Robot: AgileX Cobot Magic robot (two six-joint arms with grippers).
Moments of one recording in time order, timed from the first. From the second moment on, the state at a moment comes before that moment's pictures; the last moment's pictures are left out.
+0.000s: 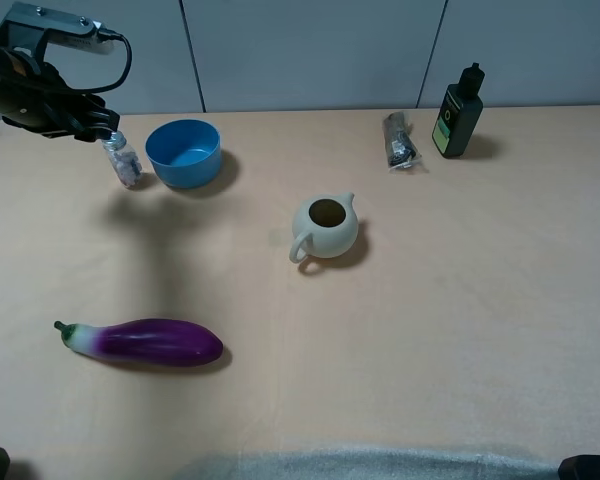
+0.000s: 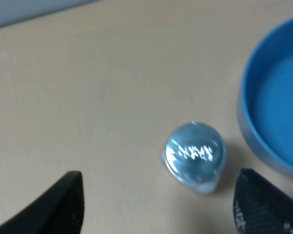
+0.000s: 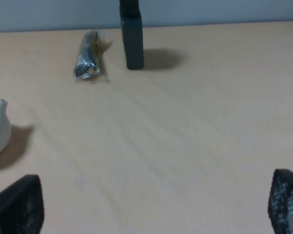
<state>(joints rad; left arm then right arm) -0.08 1.72 -0.91 0.27 0.06 -0.12 0.03 -0.01 -0.49 0.01 1.02 0.02</state>
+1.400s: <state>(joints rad) -0.17 1.22 -1.12 -0.02 1.01 0.03 0.03 -0.01 -0.49 0.01 1.02 0.02</state>
